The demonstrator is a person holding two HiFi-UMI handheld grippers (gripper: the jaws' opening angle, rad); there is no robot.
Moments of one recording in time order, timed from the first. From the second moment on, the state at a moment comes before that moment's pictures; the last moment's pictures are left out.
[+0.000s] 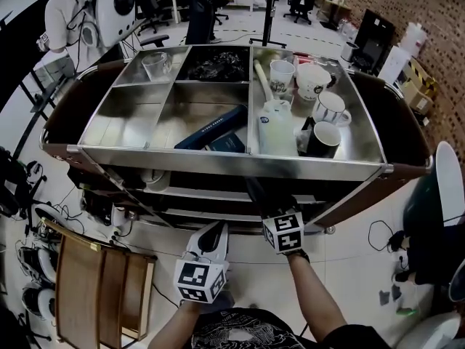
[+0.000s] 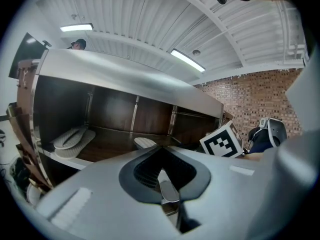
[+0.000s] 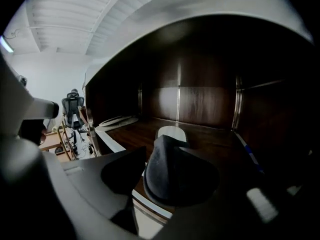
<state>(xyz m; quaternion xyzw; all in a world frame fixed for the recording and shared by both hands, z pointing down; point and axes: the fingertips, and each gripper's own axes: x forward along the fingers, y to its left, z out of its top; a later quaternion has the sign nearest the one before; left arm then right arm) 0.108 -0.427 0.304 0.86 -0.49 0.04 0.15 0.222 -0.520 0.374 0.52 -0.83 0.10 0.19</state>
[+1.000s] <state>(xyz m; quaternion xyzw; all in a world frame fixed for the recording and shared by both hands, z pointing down) 0.071 -0.443 0.309 0.85 -0.51 0.04 0.15 0.225 -0.555 0.421 0.51 -0.81 0.14 0.26</state>
